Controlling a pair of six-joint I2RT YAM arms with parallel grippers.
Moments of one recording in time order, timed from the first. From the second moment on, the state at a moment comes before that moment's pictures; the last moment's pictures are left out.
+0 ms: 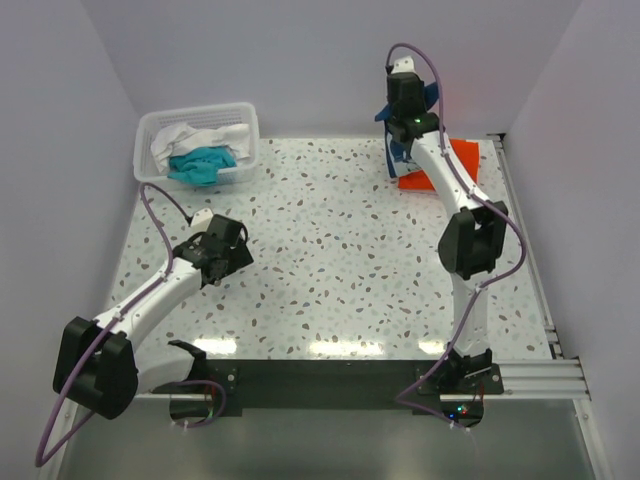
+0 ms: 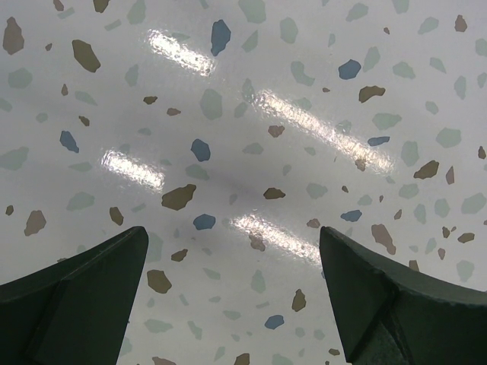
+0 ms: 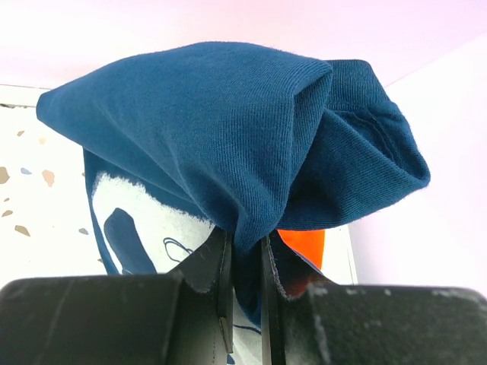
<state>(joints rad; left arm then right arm) -0.38 1.18 0.73 -0.62 -0.44 -0.80 0.31 2.17 2.19 -0.49 0.67 -0.23</state>
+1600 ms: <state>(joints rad) -0.38 1.24 0.73 -0.64 -0.45 -0.80 -0.05 2.35 2.18 -0.53 0.36 0.02</state>
